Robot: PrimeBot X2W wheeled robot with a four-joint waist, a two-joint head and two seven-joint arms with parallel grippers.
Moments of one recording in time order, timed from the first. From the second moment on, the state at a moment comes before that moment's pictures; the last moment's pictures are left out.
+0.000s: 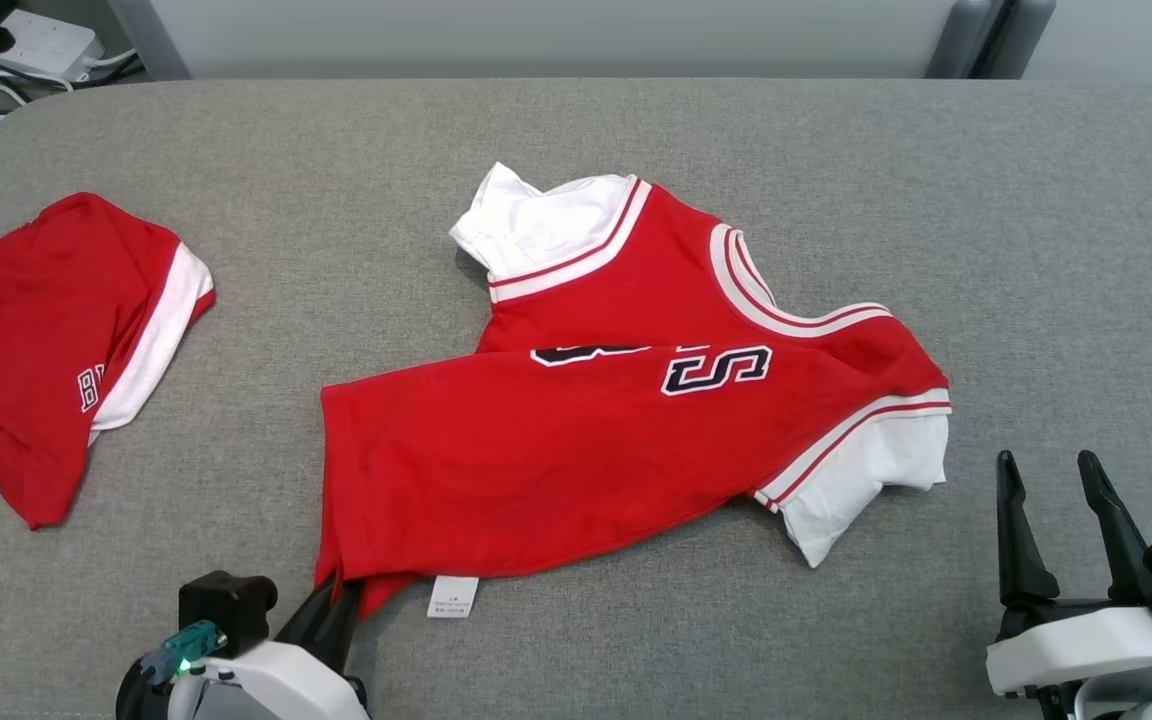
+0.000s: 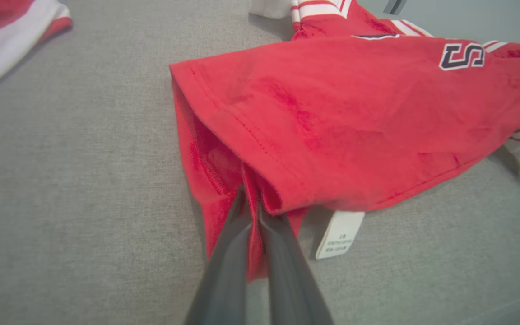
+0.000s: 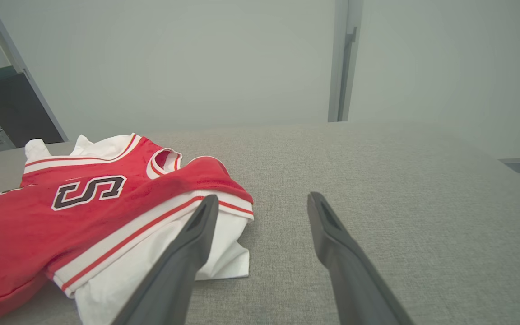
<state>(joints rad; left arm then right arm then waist) -0.15 0.44 -0.64 0.22 -0.77 0.17 -0.14 -0.06 -0.04 -0.08 0.20 0.16 0.13 -0.25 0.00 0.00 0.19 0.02</state>
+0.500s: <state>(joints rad) -0.13 0.41 -0.61 0.32 -0.85 0.16 -0.15 -0.04 -0.04 -0.10 0.20 0.16 0.13 -0.25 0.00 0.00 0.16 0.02</state>
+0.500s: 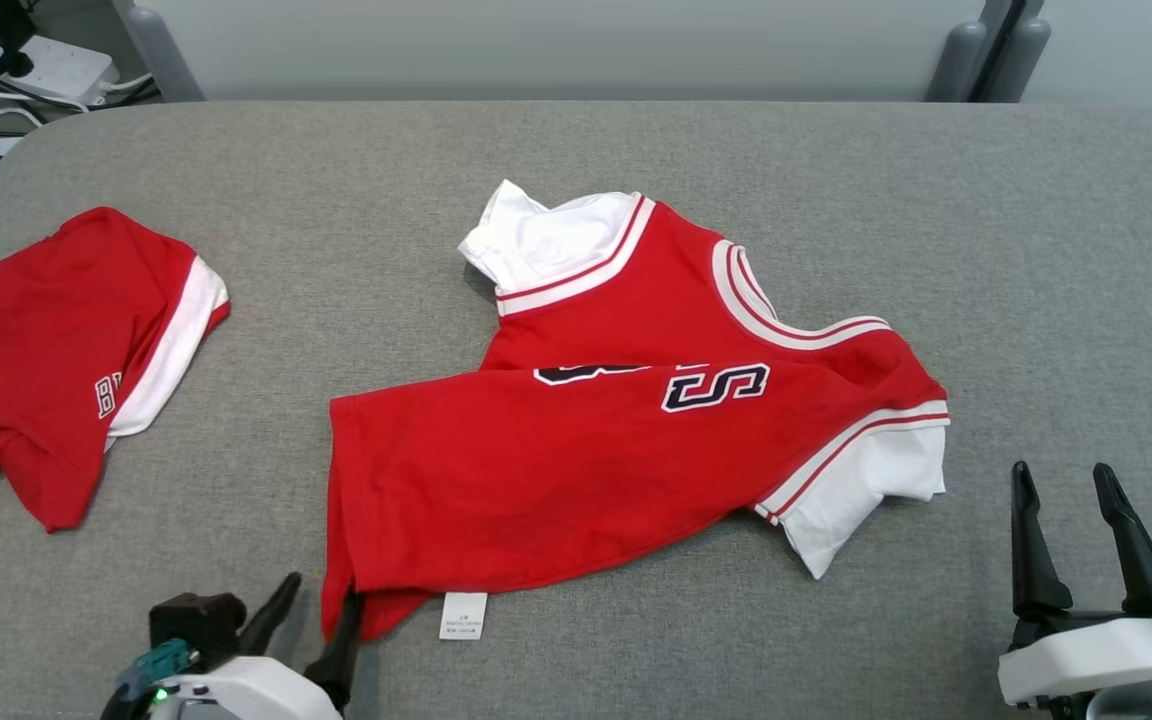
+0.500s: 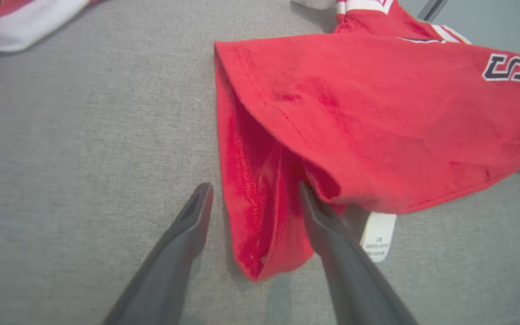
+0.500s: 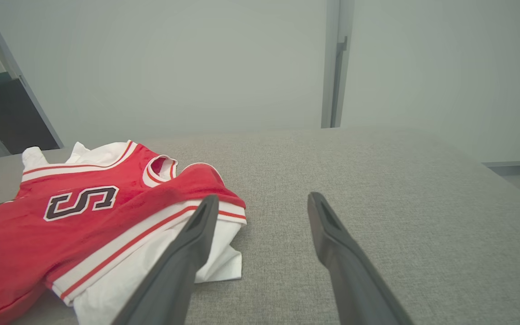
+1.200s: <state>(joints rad) -0.03 0.52 -0.53 -0.09 -0.69 0.44 -0.22 0.01 -0.05 -0.17 0.17 0.11 0.13 -0.25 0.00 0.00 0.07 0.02</state>
